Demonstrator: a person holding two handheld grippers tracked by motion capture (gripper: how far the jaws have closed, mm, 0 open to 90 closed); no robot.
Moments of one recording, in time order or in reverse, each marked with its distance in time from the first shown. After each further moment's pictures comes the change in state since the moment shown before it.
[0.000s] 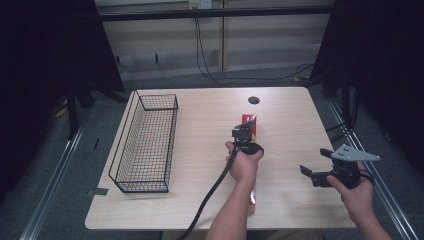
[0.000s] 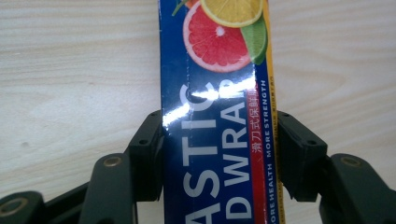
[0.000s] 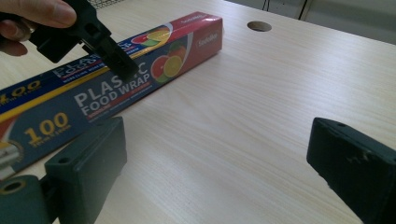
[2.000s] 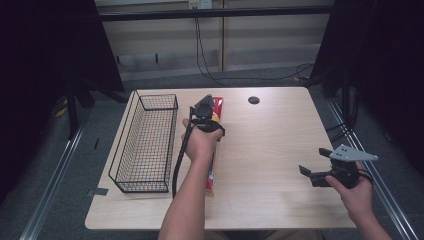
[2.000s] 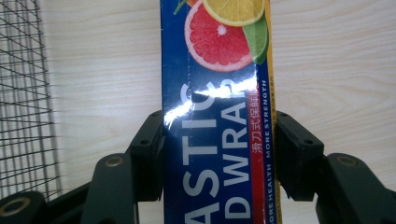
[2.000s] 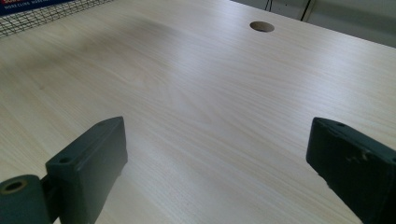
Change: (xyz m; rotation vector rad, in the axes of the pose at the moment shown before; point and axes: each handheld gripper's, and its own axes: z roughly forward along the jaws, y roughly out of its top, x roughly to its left) left arm 0.095 0.033 -0.096 0.014 0.068 -0.035; right arm 0.001 0.000 0.003 0.004 0.005 -0.025
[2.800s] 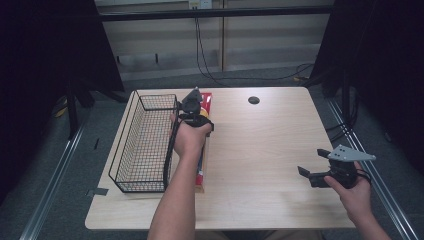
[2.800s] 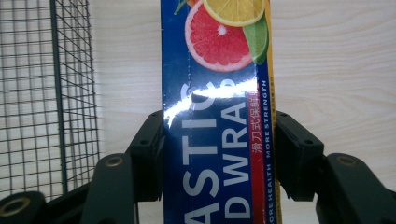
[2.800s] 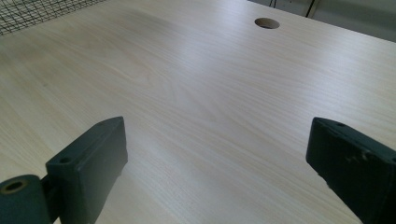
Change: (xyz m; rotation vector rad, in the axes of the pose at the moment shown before) left arm 0.025 0.005 -0.023 -0.015 0.023 -0.042; right arm 0.001 -0.001 0.003 0.010 0.012 -0.001
